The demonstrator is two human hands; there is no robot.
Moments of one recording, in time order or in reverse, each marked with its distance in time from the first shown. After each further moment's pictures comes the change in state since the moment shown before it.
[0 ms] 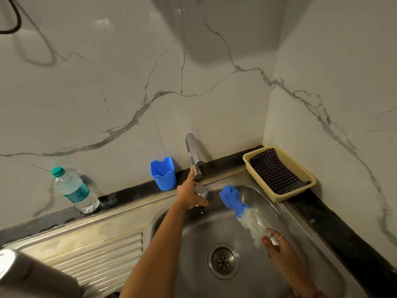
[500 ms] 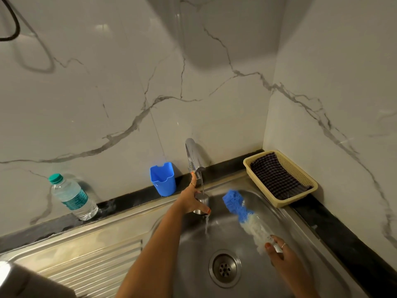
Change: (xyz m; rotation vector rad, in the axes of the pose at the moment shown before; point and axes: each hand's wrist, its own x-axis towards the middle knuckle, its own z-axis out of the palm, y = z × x) left_hand -0.002 0.010 -0.011 -0.112 -0.199 0.012; right_hand 0.000 -0.006 -0.001 0.078 0.029 0.045
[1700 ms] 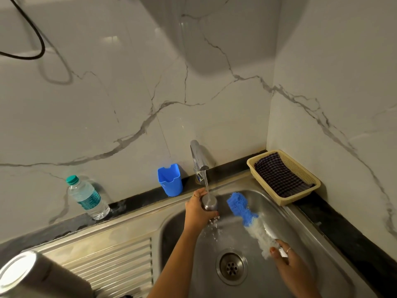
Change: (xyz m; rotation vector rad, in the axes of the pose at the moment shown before) left_hand -0.031 -0.023 0.053 -0.149 0.421 0.085; right_hand -0.022 0.007 0.003 0.031 0.020 -0.007
